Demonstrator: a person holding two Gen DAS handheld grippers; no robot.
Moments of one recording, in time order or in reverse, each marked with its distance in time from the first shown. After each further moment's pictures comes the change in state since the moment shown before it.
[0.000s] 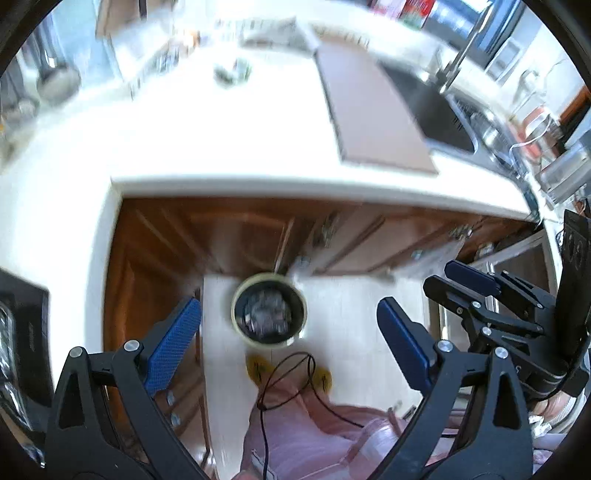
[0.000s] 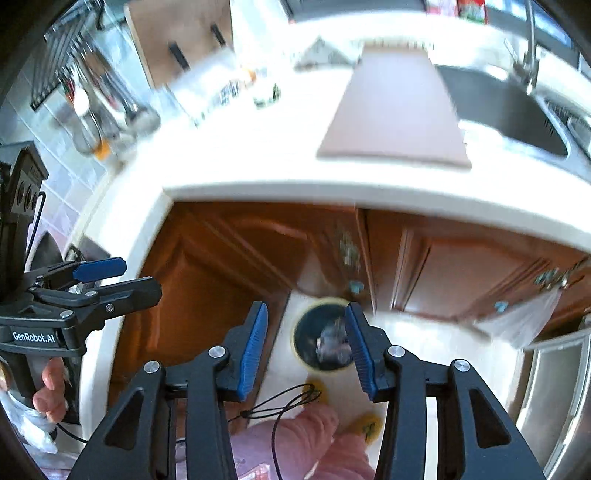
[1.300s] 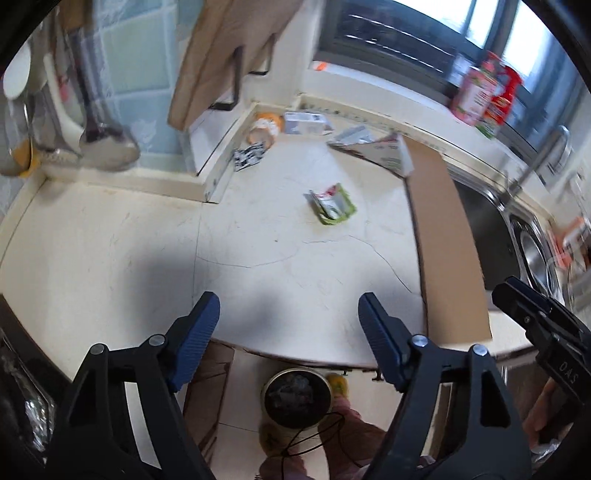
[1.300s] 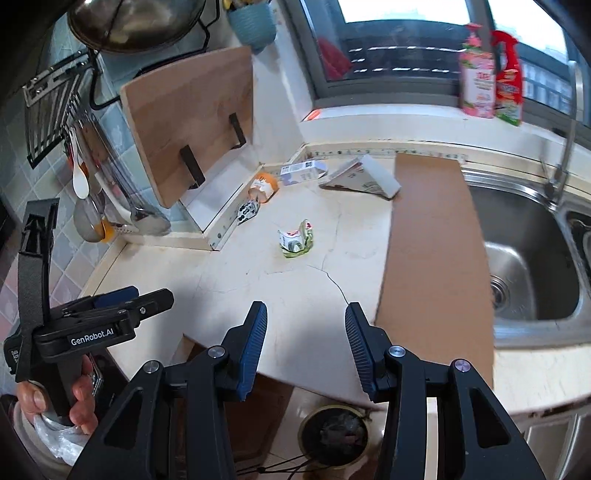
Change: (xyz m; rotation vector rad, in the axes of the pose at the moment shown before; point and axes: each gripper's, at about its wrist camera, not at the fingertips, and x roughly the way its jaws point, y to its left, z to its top) left arm 0.018 0.133 0.172 -0.211 -0.179 0.113; right arm 0.010 0.078 0.245 -0.051 -0.197 -0.016
